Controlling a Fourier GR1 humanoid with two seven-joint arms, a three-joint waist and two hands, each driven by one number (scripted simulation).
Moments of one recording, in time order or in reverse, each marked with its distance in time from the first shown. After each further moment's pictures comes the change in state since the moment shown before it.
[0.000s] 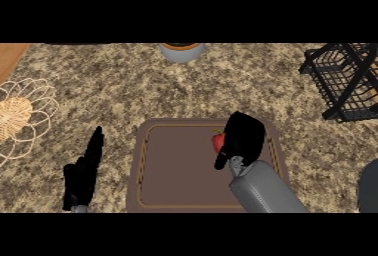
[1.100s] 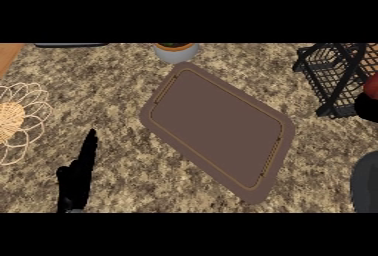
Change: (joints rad) left arm 0.032 0.006 0.015 -0.038 -0.009 0.017 0.026; right arm -0.017 -0.204 -0.619 -0.651 0.250 0.070 0.073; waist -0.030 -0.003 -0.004
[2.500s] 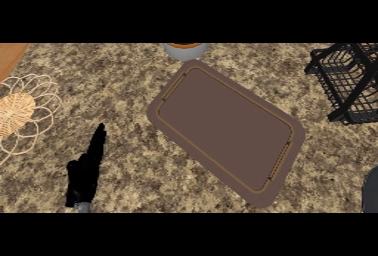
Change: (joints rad) left arm -0.047 -0.031 -0.007 0.022 -0.031 -0.021 0.001; right arm -0.514 -0.233 -0.450 0.657 0.060 0.129 -0.234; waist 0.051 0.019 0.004
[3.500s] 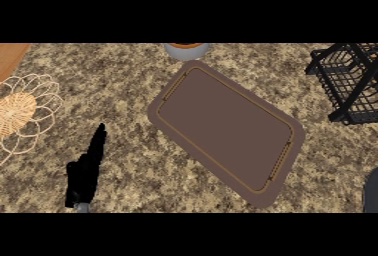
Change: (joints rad) left arm 0.004 -0.006 0.012 -0.002 -0.009 -0.029 -0.007; right arm 0.010 -0.019 -0.182 0.459 -0.212 -0.582 -0.102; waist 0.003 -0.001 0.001
